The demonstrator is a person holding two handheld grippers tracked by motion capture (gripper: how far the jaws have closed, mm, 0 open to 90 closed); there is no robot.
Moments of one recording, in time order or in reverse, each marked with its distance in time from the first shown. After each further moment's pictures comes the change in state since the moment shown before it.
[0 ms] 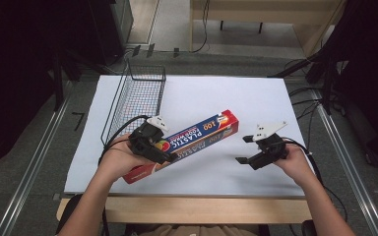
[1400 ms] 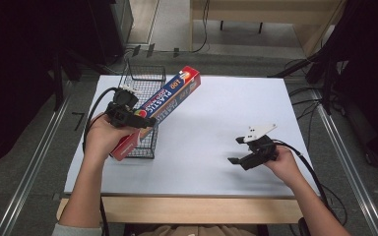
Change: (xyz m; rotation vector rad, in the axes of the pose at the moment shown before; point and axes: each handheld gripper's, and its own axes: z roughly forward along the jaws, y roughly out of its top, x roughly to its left) left arm 0.066 0.006 -0.048 -0.097 0.242 -0.302; right arm 0.004 0.000 0.026 -0.007 -0.012 0.017
